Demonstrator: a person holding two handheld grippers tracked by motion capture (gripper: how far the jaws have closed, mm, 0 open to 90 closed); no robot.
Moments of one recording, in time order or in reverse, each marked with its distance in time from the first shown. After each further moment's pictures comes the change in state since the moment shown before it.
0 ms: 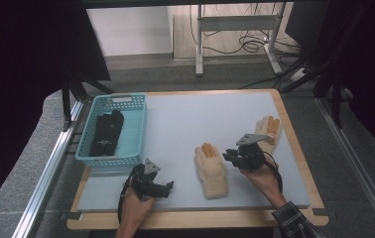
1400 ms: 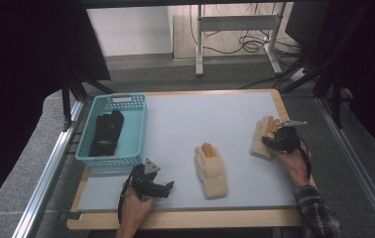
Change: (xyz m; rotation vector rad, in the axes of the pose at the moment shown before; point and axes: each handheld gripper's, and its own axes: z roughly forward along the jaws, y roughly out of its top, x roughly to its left) left arm 0.000 0.000 0.000 -0.004 -0.001 -0.004; right arm -0.142 -0.046 -0.013 0.038 -0.347 0.225
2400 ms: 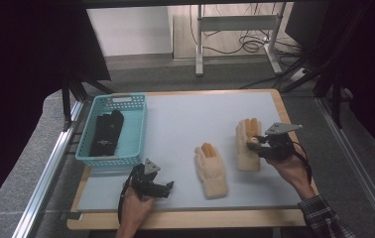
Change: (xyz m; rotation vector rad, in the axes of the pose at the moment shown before) left arm 0.000 0.000 0.000 -0.001 0.001 0.000; right arm 0.083 0.028 -0.079 -0.097 0.276 -0.264
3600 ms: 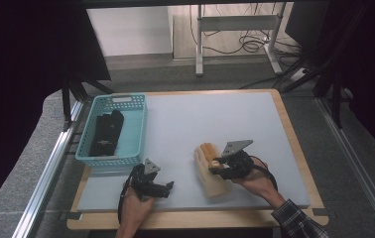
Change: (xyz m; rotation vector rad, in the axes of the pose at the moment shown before) left arm 0.000 0.000 0.000 -0.002 0.001 -0.001; right arm 0.089 0.006 0.066 0.098 0.276 -0.169
